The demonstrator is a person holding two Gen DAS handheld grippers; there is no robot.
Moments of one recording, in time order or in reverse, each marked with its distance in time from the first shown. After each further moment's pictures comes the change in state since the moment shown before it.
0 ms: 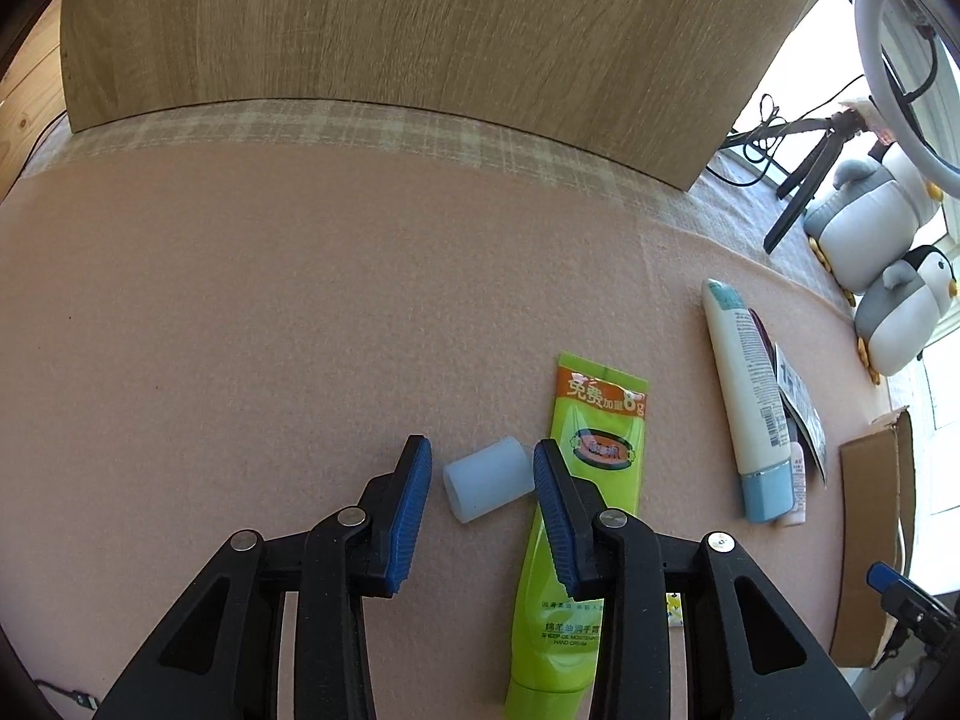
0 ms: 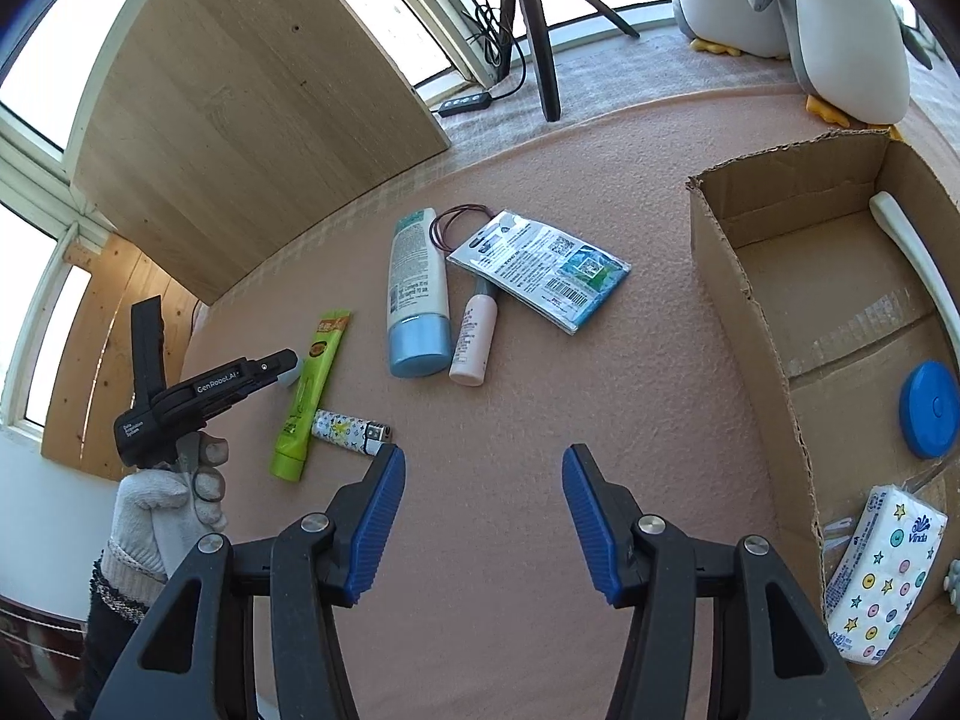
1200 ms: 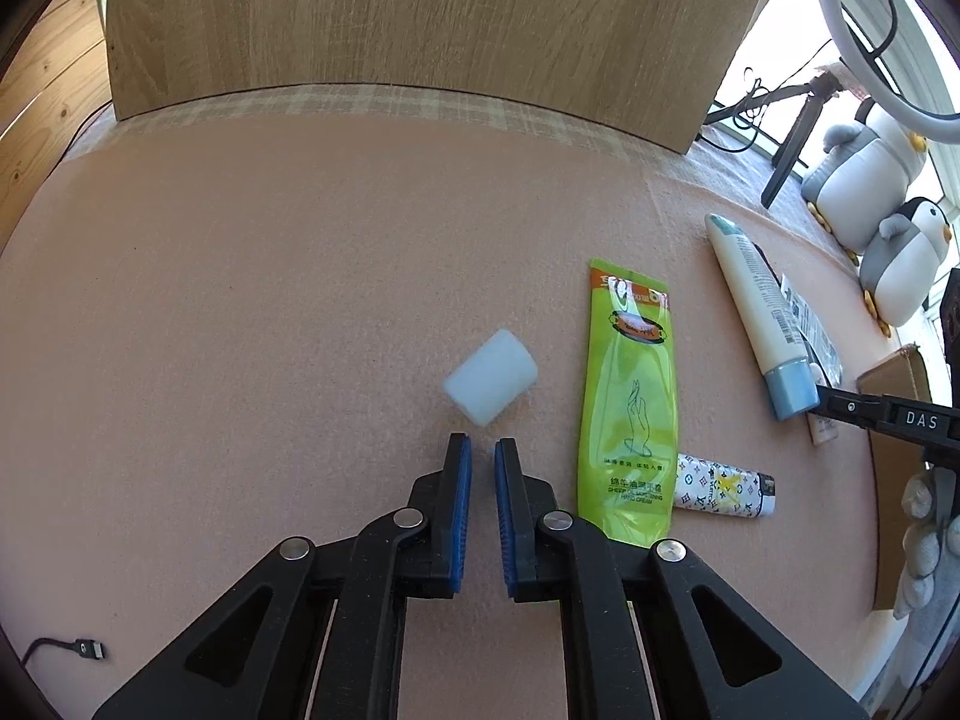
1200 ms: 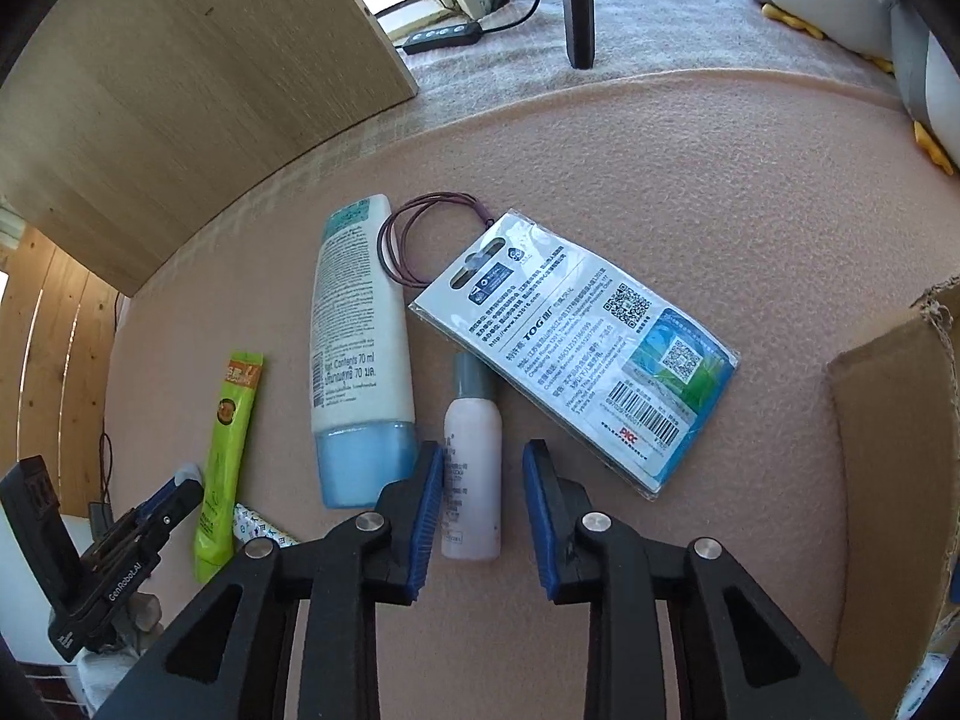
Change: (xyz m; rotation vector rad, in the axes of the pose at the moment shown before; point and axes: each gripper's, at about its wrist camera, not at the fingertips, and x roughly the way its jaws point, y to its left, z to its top) left arm -0.032 0.014 -0.056 0.036 -0.037 0.042; right arm 0.106 0.020 0.068 -0.042 0.145 -0.134
